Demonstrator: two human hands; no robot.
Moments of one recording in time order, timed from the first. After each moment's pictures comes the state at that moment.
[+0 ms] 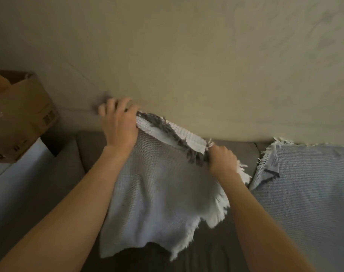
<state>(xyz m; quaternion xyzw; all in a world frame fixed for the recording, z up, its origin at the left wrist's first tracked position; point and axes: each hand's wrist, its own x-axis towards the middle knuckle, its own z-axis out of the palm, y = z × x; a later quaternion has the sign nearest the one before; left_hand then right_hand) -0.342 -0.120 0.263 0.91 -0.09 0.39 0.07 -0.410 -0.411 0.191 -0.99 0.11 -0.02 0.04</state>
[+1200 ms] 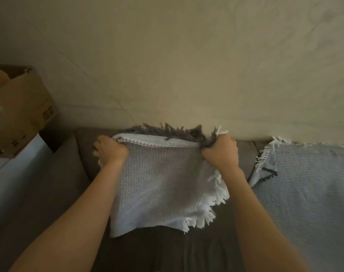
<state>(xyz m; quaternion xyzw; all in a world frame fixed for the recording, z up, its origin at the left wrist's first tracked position) -0.343 -0.097 0.188 0.85 0.32 0.07 0.41 -0.418 -0.401 0.219 -0.92 0.16 -0.13 0.33</state>
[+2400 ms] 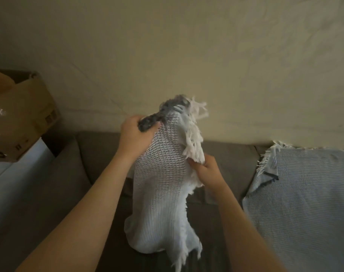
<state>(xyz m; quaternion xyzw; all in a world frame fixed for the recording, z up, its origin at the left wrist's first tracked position) -0.380 -0.140 0.272 0.83 -0.07 0.13 0.54 -0.436 -0.366 0.168 -0.75 0.05 -0.05 0.65</state>
